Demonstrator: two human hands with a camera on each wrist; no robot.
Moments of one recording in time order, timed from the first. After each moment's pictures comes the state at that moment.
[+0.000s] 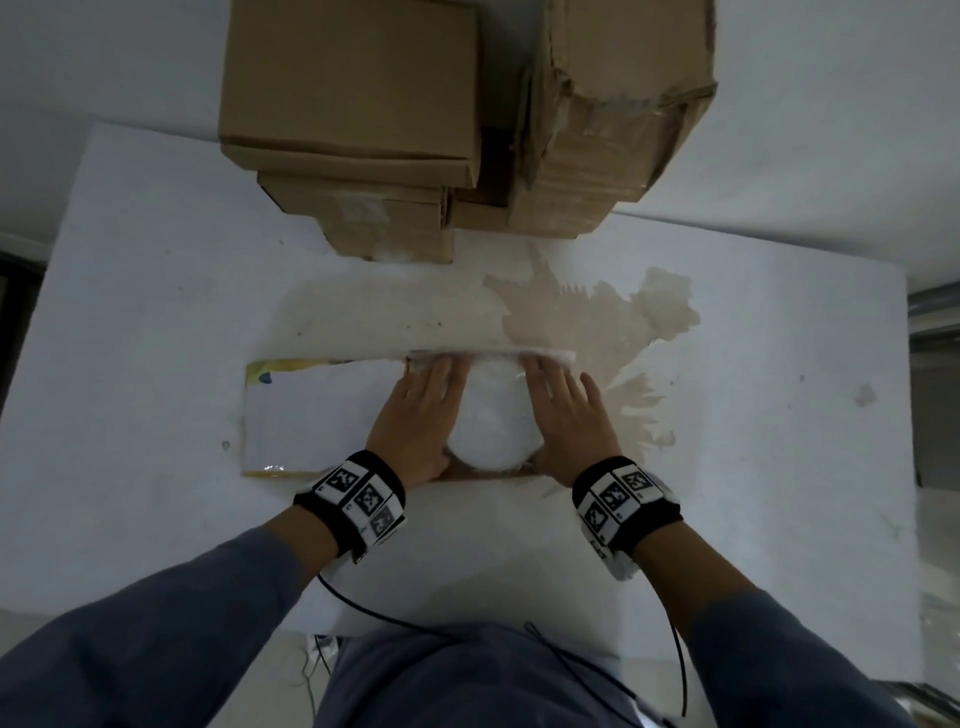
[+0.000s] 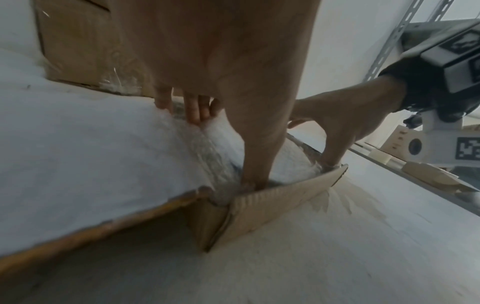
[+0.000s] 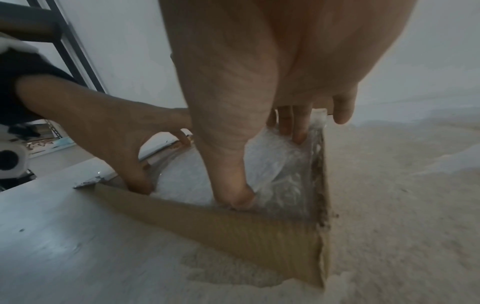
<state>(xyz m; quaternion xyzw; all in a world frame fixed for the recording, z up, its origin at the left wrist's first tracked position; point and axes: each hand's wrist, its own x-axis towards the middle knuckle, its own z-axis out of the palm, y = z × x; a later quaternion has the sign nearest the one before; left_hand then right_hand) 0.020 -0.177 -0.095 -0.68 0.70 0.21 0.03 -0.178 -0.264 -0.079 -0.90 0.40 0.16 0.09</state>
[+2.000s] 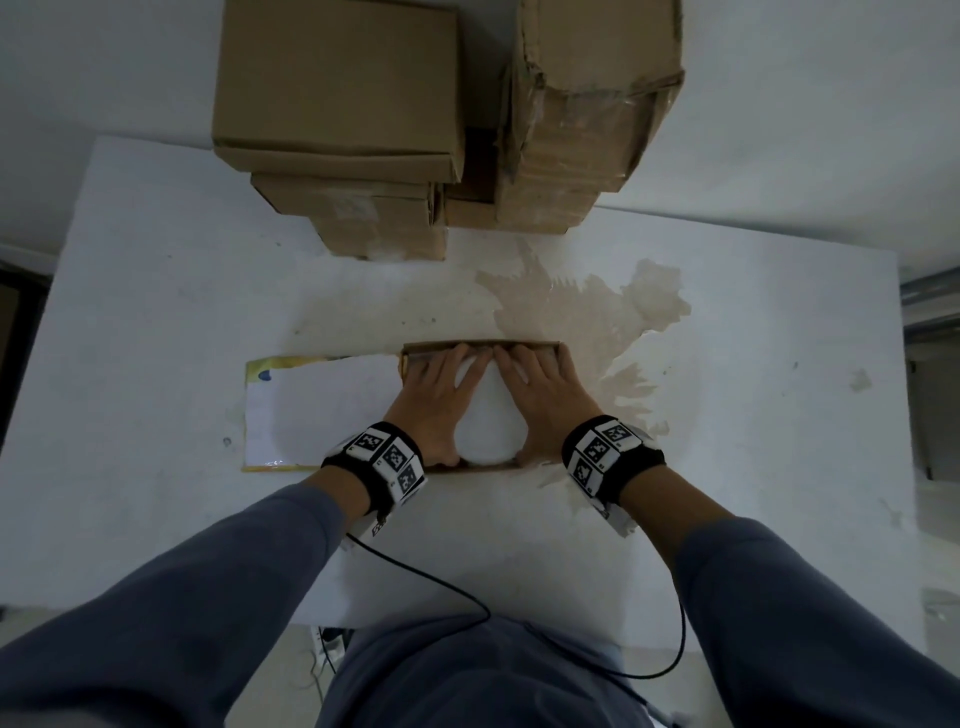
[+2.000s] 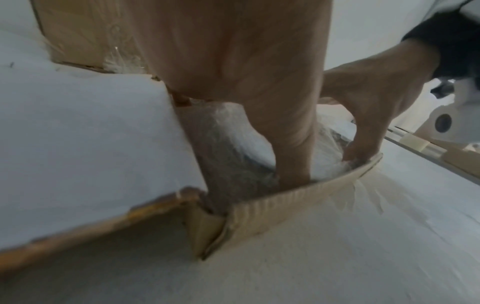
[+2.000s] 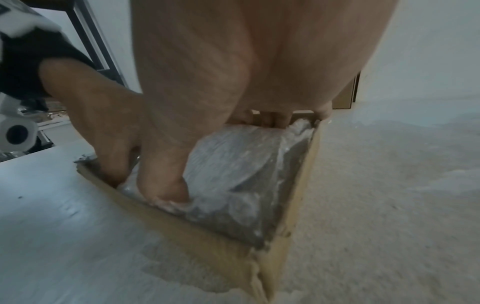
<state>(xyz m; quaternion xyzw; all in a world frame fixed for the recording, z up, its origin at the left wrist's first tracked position) 0.006 -0.199 -0.103 -0.65 0.71 0.26 0.08 -0.169 -0.283 -0.087 -0.92 0.31 0.21 0.11</state>
